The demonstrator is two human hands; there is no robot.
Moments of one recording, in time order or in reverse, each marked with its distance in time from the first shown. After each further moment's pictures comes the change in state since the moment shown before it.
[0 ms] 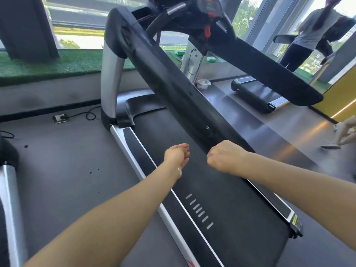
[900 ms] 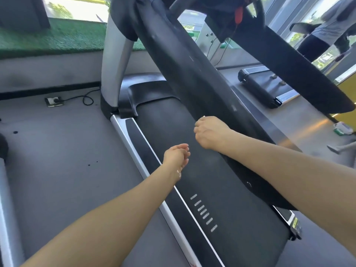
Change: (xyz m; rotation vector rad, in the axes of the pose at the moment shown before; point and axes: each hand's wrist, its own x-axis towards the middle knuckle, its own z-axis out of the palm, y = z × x) left_hand 0.102 0.051 -0.051 -0.035 -0.007 -0.093; right_hand 0.165 0.051 -0.070 -0.088 0.024 0.027
